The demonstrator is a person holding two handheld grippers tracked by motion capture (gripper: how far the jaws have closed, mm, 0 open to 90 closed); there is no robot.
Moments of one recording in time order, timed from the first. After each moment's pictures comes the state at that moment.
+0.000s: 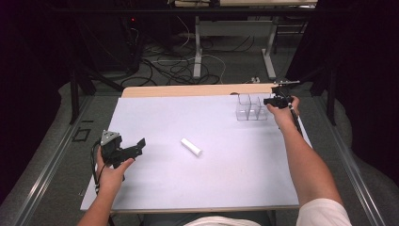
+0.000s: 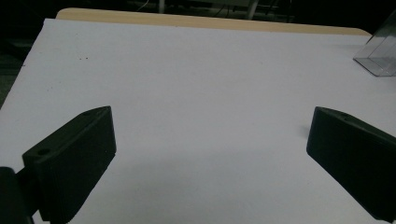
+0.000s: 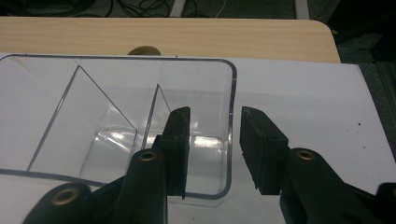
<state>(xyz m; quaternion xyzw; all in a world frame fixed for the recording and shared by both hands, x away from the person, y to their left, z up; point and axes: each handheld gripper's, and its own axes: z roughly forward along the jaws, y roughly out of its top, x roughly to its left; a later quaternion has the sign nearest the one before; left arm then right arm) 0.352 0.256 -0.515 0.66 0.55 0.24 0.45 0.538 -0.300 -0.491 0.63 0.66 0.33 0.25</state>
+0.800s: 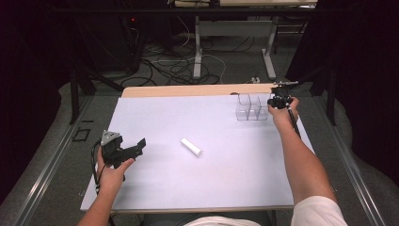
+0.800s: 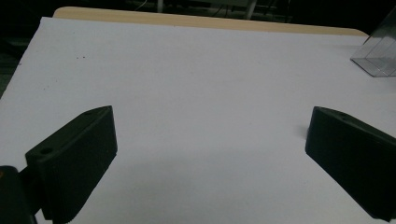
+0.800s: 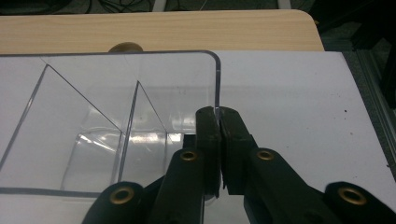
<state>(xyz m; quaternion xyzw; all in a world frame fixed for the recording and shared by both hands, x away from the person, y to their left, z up) 0.352 0.255 -0.516 0.66 0.55 0.23 0.45 0.539 -0.298 -0.495 0.66 0.64 0.30 0.26</state>
